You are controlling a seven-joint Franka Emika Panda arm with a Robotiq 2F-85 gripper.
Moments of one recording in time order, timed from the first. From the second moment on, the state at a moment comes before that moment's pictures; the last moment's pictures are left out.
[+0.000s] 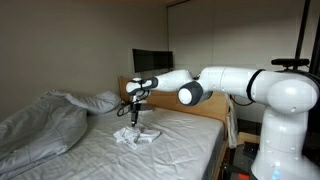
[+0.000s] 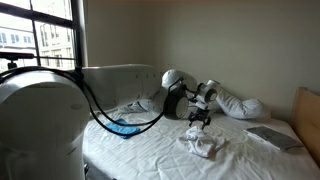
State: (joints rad) arm -0.17 1.47 0.05 -0.37 0.21 1.74 2.34
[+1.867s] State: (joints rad) arm -0.06 1.49 -0.16 -0.50 -0.10 2.07 1.98
